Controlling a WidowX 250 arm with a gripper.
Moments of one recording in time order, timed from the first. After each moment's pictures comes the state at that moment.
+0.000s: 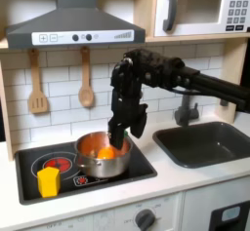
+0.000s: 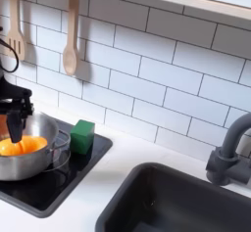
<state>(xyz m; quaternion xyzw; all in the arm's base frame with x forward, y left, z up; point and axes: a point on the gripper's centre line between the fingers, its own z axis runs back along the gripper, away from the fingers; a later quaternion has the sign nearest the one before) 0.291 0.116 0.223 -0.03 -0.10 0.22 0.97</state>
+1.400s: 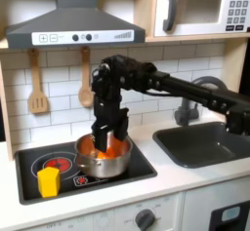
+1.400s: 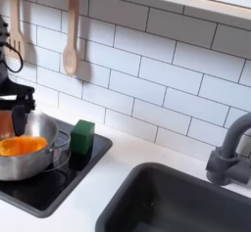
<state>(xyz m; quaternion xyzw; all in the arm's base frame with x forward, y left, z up) 0.325 0.134 0.203 -0.02 -0.07 0.24 0.97</state>
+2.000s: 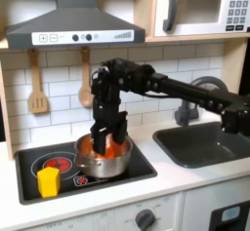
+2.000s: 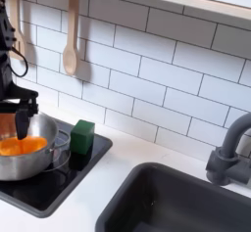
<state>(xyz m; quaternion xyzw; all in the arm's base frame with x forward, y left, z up) 0.327 0.137 0.193 -0.01 -0.05 0.24 0.97</state>
